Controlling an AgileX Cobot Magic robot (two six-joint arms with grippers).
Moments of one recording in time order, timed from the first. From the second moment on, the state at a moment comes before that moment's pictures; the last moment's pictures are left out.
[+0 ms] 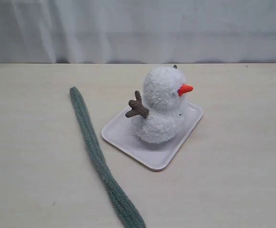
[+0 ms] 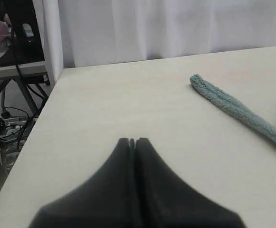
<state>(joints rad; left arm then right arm) -0.03 0.00 0.00 0.04 0.34 0.08 0.00 0.00 0.00 -0.05 0.36 0.02</state>
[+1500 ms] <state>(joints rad) -0.03 0.00 0.00 0.04 0.34 0.08 0.00 0.58 -0.86 0.76 1.01 -0.58</state>
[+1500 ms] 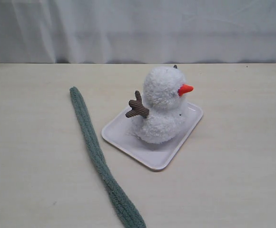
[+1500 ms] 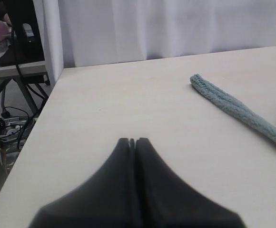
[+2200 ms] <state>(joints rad) -0.03 0.00 0.00 0.04 0.34 0.08 0.26 0.94 -0.75 0.87 0.74 -1.01</state>
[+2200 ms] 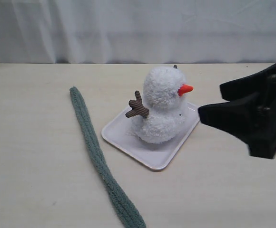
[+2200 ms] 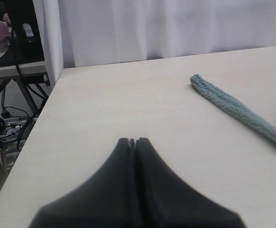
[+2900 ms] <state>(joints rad) -0.03 0.00 0.00 0.04 0.34 0.08 0.83 1.64 -0.76 0.44 0.38 -0.53</state>
